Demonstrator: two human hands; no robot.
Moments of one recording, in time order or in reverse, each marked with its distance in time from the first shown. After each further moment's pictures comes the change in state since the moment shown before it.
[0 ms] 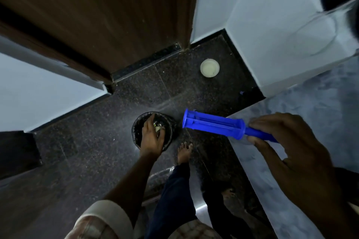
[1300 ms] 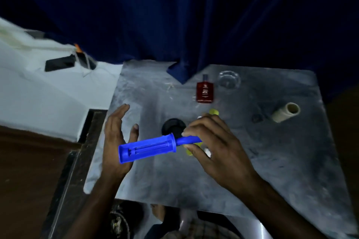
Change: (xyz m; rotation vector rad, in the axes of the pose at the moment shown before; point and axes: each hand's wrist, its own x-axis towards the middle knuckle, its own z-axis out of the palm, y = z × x) left_hand -0.203 0.392 0.168 0.071 -0.382 1.237; right_hand -0.299 0.135 -0.143 0.019 0.708 0.432
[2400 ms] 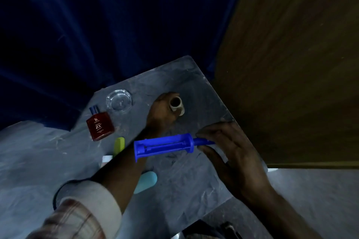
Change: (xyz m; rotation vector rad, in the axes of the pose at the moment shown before) left_hand 0.073 0.202 0.409 -0.079 -0.752 0.324; right_hand -0.162 0.100 -0.168 -0.290 0.300 0.589
